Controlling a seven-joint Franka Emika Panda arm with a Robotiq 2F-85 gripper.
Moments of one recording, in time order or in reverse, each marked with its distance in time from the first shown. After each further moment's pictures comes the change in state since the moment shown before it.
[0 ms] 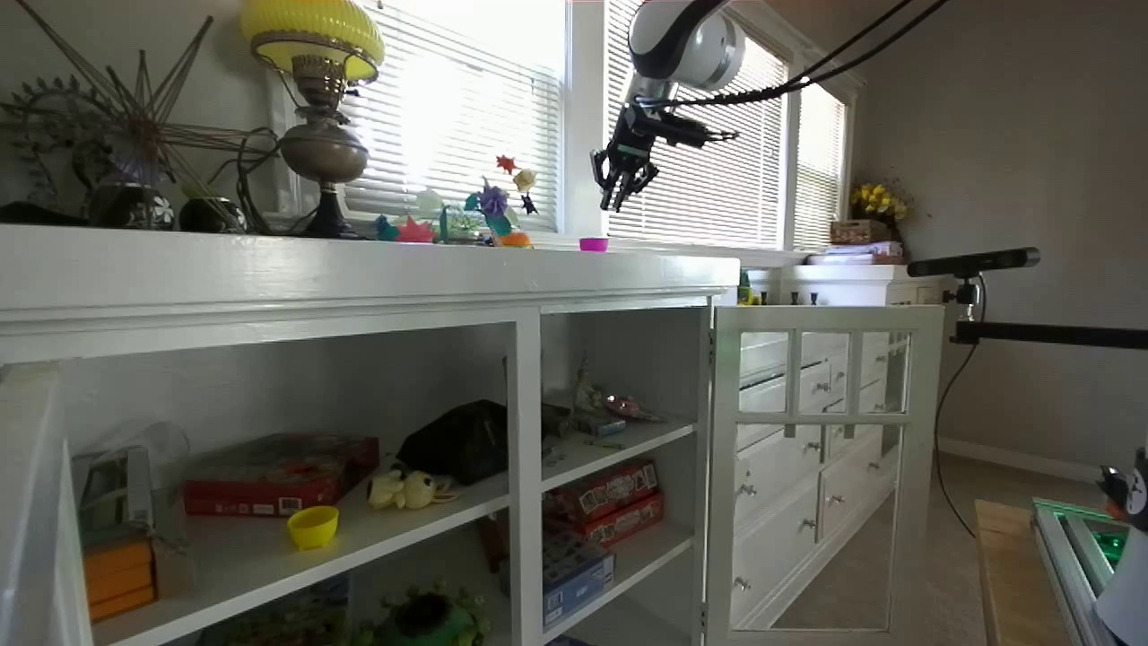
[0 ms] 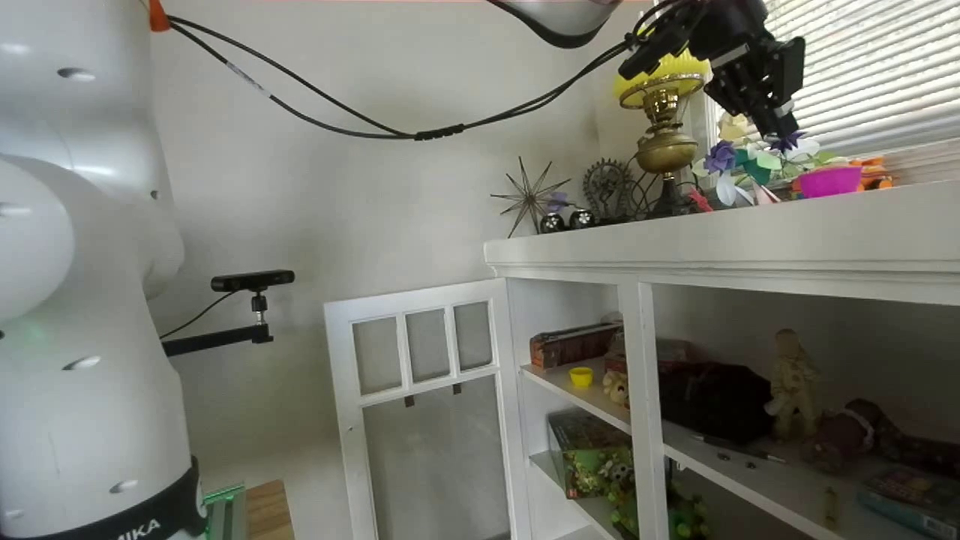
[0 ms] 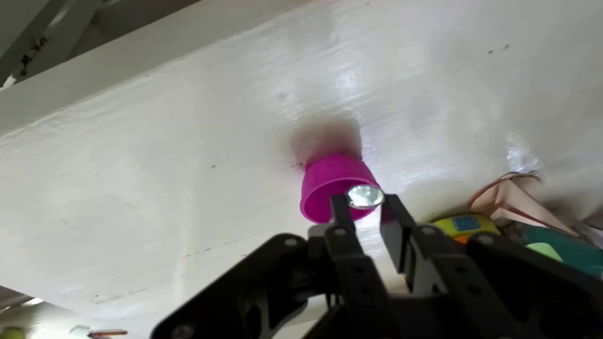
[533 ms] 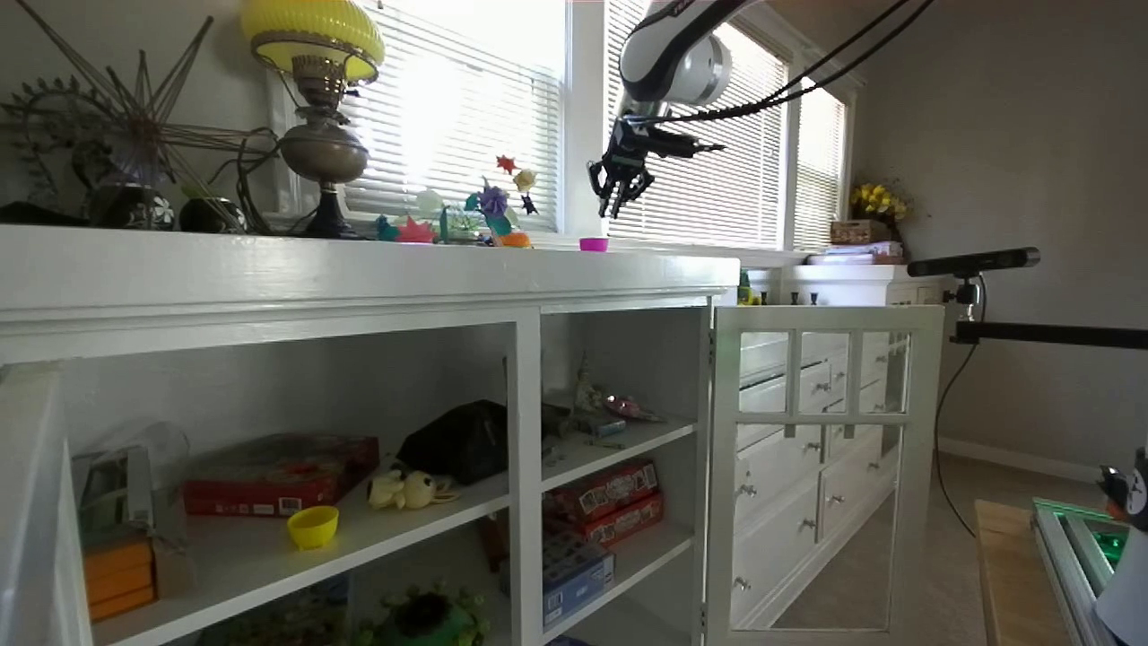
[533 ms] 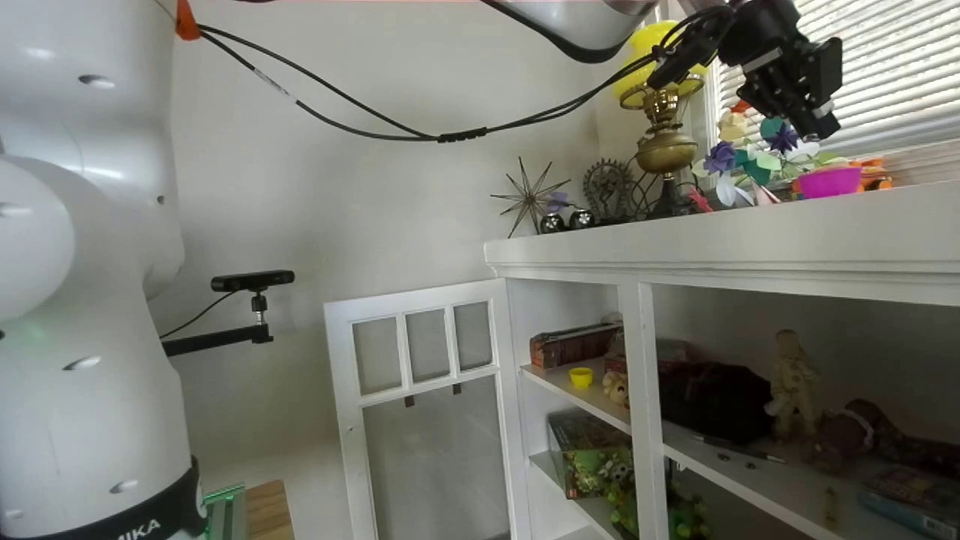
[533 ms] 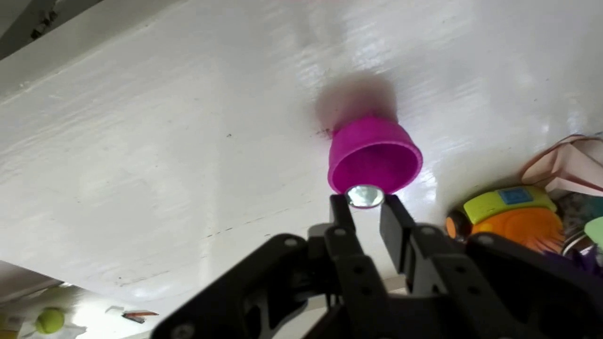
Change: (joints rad) arm 0.001 0.088 -0.023 0.076 -0.070 0.041 0.092
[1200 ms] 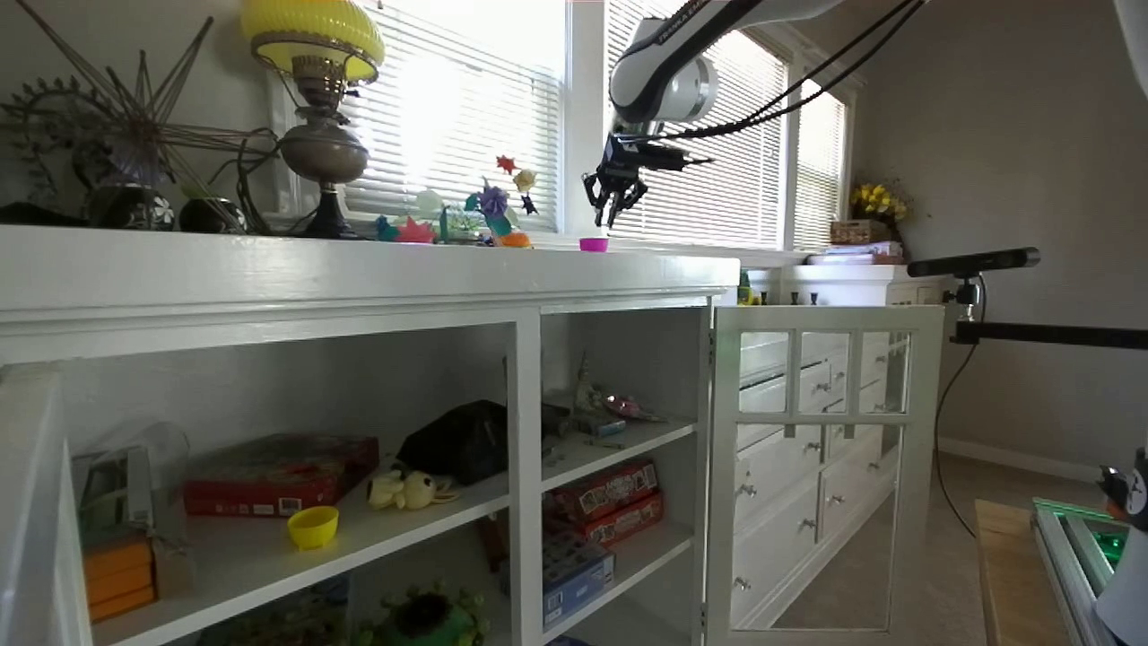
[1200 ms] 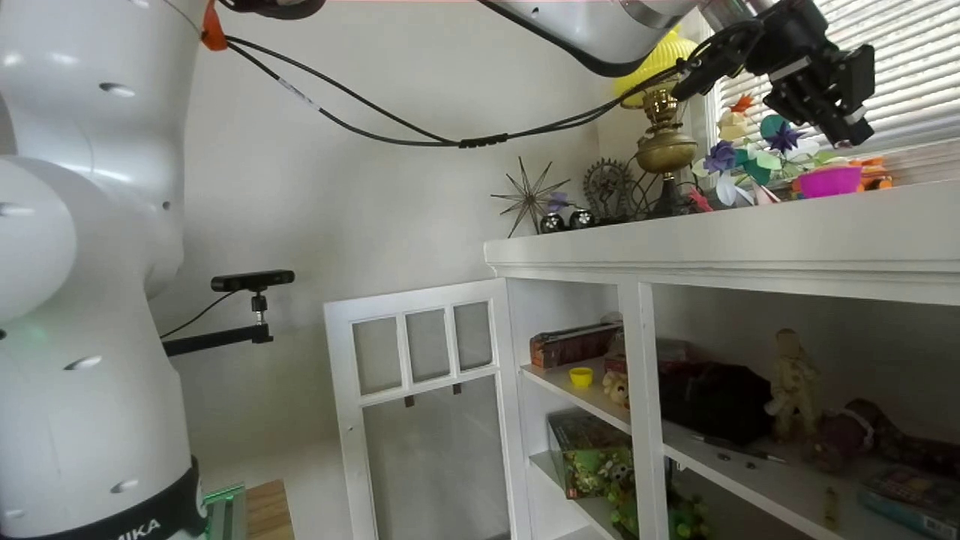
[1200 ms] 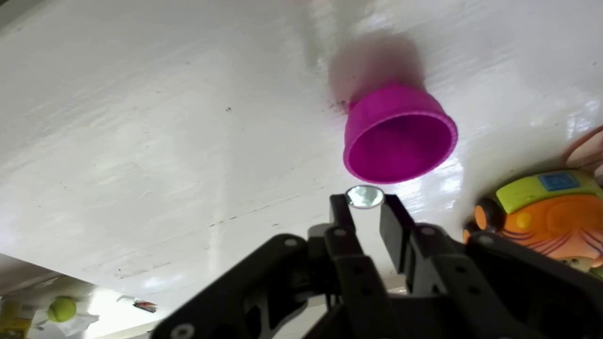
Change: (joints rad) arm 0.007 0.093 -0.026 0.083 -0.021 0.024 0.029
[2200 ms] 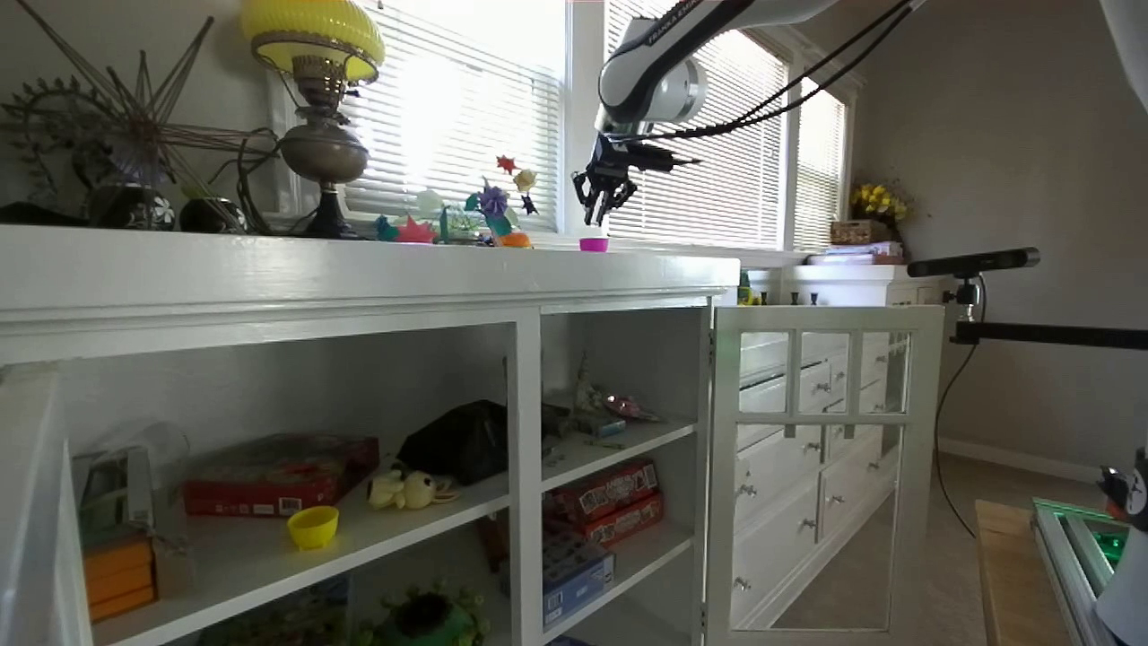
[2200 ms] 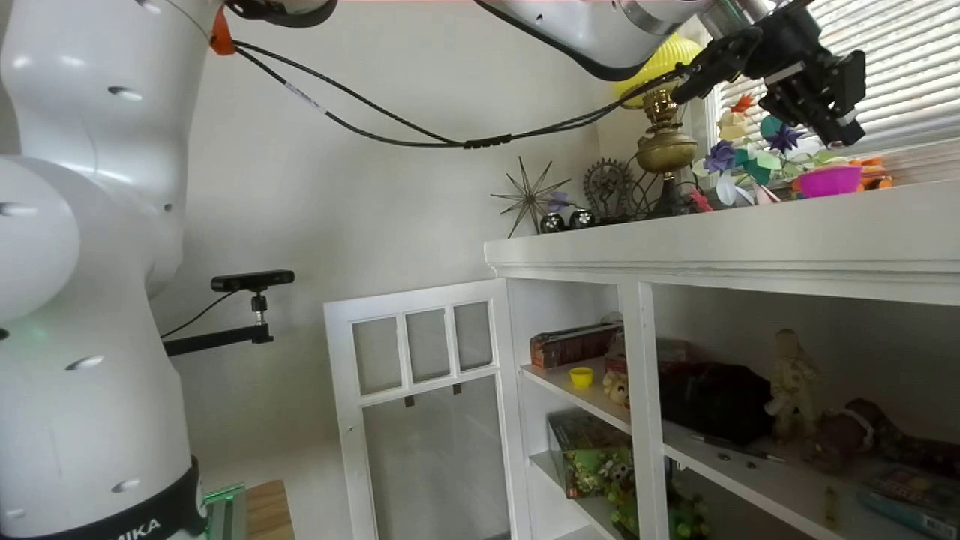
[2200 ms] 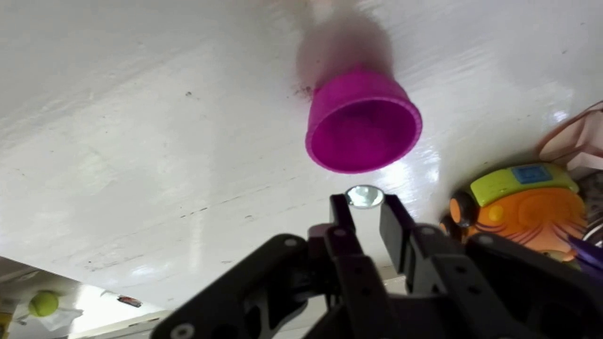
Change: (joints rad) arm 0.011 0.033 0.009 0.048 0.006 -0.002 -0.001
